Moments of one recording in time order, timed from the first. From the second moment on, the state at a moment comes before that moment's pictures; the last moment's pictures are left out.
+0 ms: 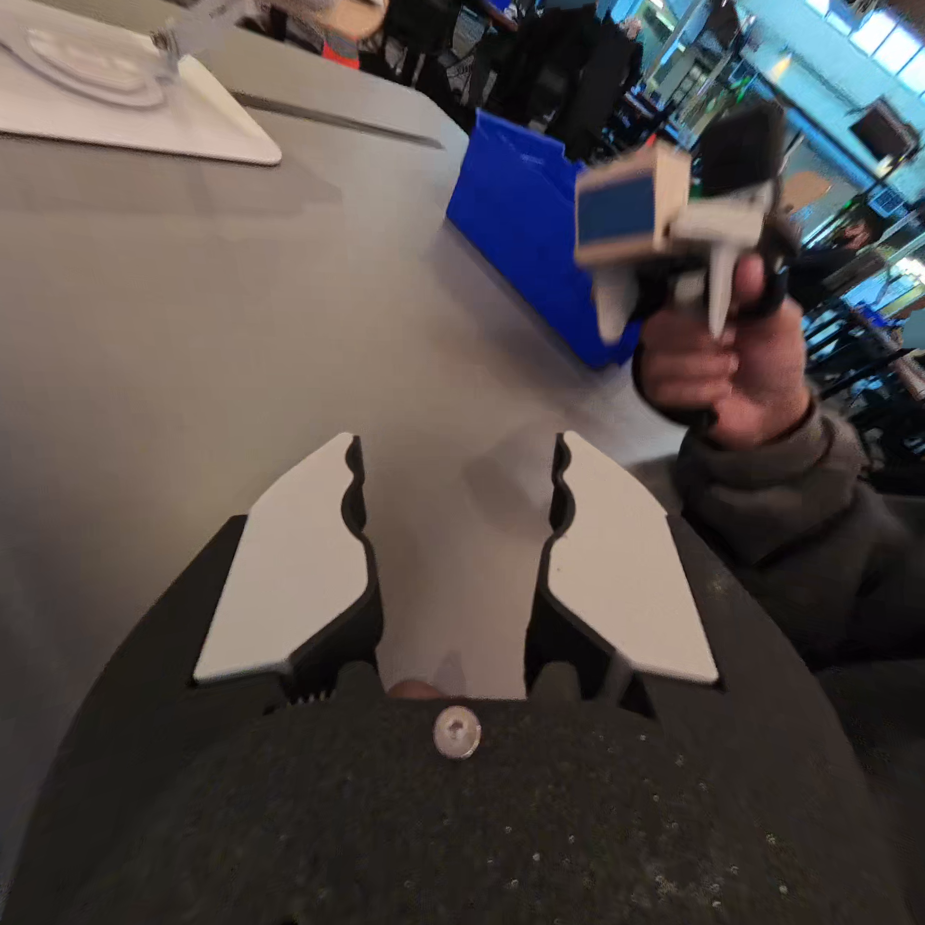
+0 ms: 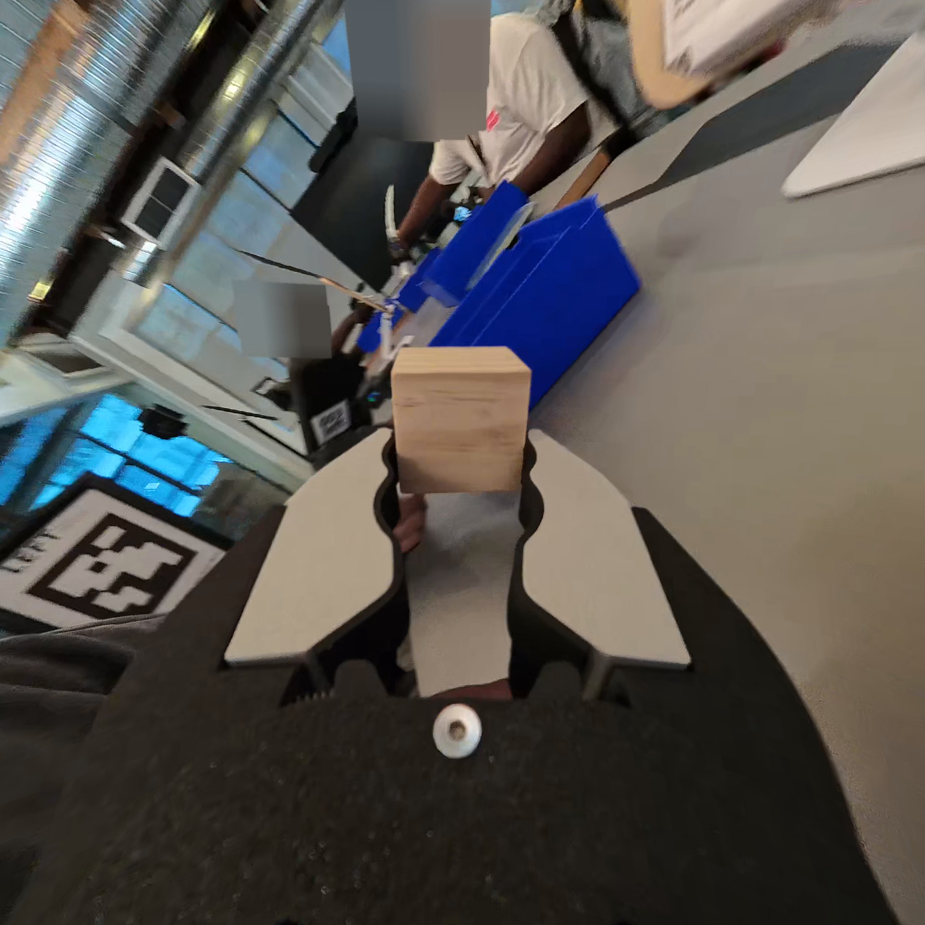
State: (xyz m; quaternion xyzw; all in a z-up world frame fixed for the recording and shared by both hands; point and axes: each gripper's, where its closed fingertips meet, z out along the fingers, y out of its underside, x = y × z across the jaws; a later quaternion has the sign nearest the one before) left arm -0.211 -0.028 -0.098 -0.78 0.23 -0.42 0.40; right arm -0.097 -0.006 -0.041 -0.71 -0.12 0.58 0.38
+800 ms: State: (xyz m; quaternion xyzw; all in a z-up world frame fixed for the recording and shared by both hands) left arm -0.194 -0.080 -0.125 -0.78 0.34 -0.32 0.42; right arm 0.235 0.091 -0.150 -0.97 0.01 -0.05 0.23
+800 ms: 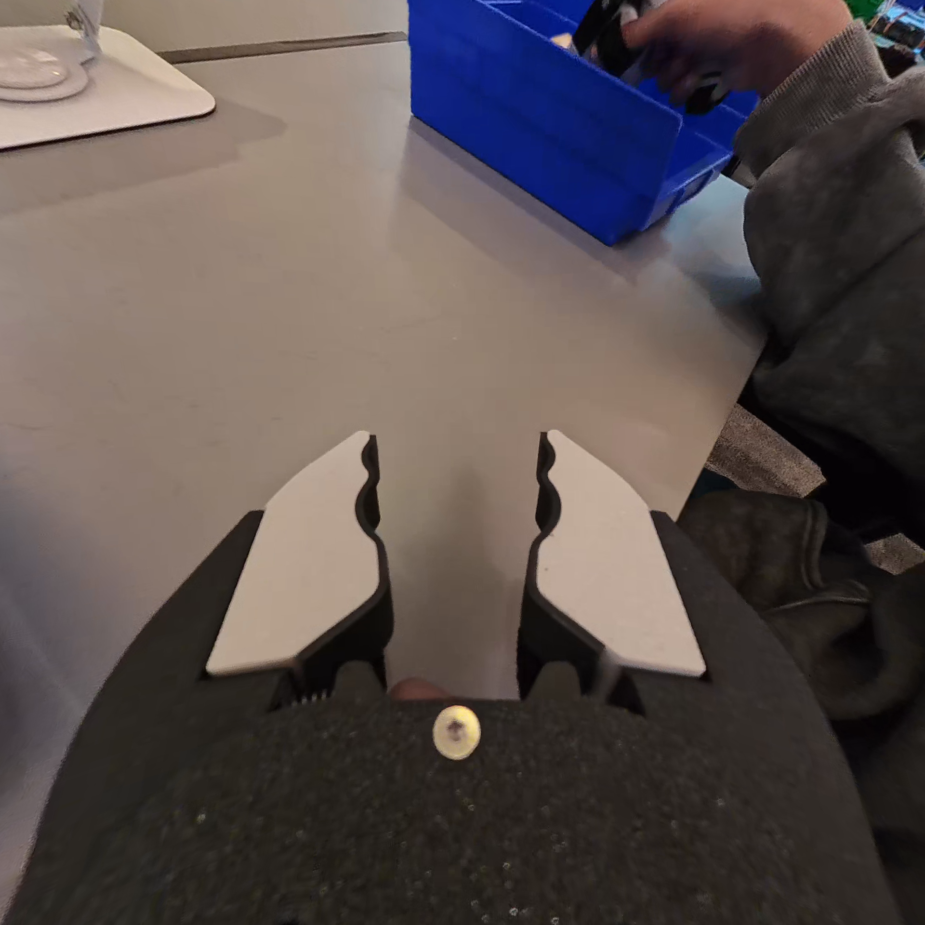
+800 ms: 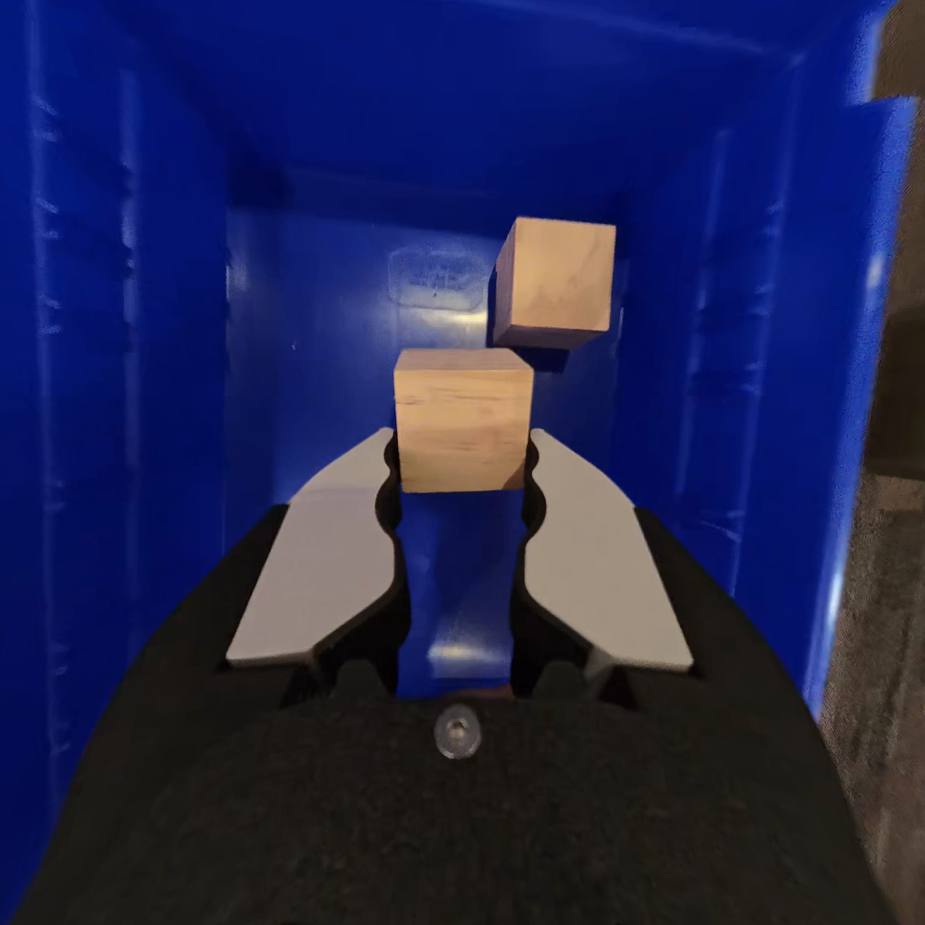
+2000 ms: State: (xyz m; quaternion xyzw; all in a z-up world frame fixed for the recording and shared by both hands) left arm -0.245 -0.057 -0.076 -0.80 0.31 -0.27 0.44; right arm -0.095 -0.072 -0.097 -0.77 -0.36 0.30 0.44
